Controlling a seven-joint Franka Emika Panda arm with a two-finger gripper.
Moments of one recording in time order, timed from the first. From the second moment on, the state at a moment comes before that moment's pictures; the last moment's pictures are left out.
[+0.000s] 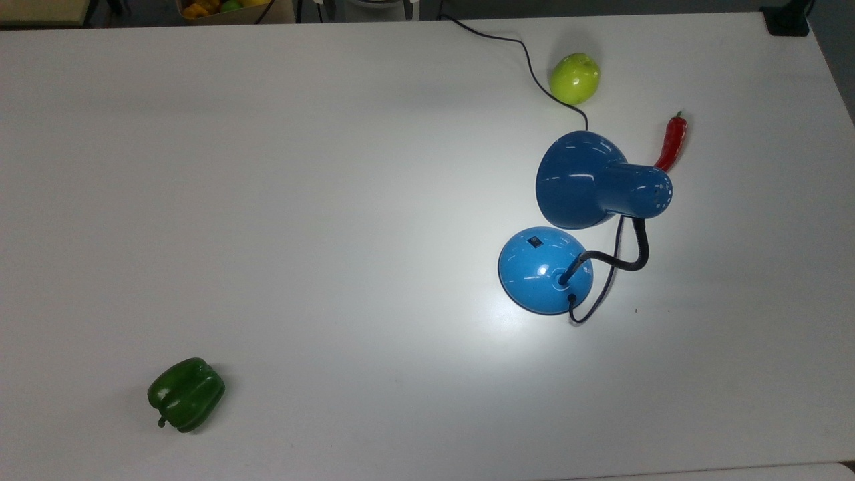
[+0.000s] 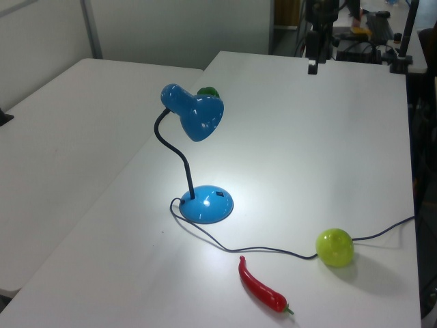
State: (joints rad) arm 0.08 -0.05 0.01 -1.71 0.08 1.64 0.08
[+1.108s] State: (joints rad) arm 0.16 0.00 -0.04 -1.67 0.04 1.75 -0.05
